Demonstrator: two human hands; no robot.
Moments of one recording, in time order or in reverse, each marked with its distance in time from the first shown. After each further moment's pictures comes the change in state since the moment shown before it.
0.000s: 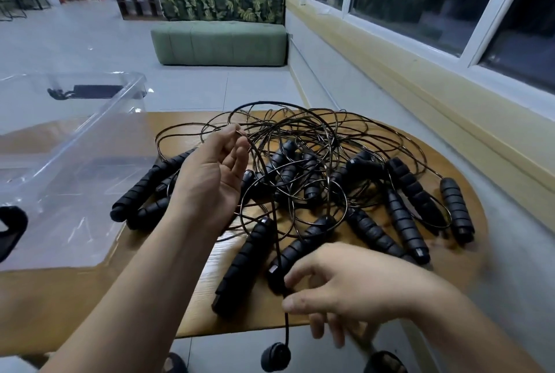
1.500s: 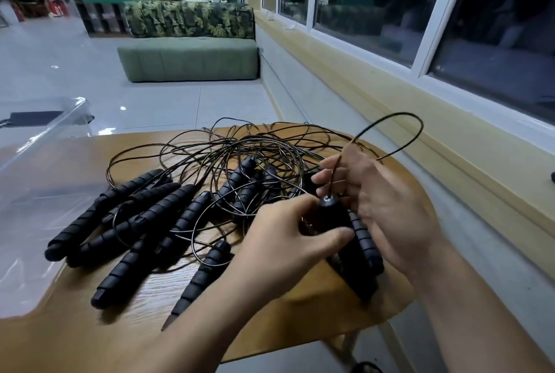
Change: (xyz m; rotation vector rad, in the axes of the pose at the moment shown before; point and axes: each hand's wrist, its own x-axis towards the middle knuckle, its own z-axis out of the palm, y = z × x) left_hand -0.054 -0.103 0.051 1.294 -0.552 0.276; right_hand -0.025 0.046 -0.072 0.840 0.818 -0.474
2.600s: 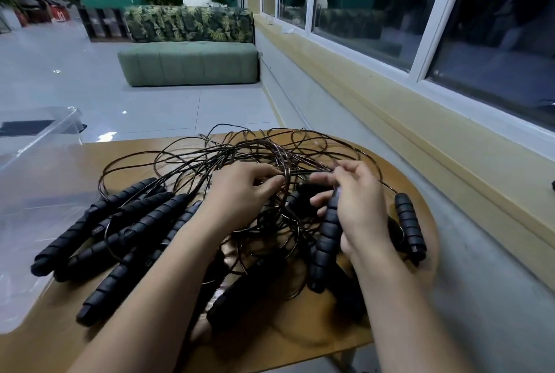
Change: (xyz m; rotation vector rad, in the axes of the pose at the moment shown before) left_hand 0.090 -0.046 -0.052 0.470 0.148 -0.036; right_hand 0.056 0.040 0.016 0.099 0.409 0.012
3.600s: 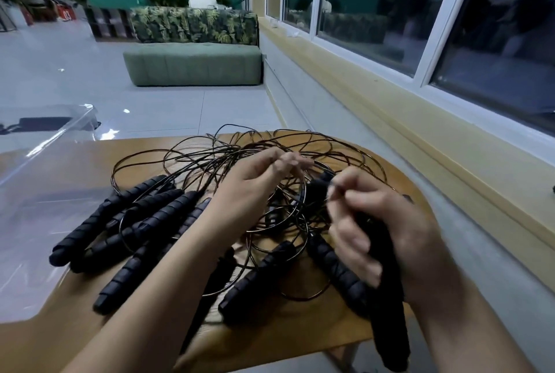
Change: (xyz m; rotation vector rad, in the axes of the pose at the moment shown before) left_hand -0.032 0.025 -0.022 -0.700 -0.054 0.143; right_hand -0.062 -0.047 -0.038 0.451 -0.949 0.128
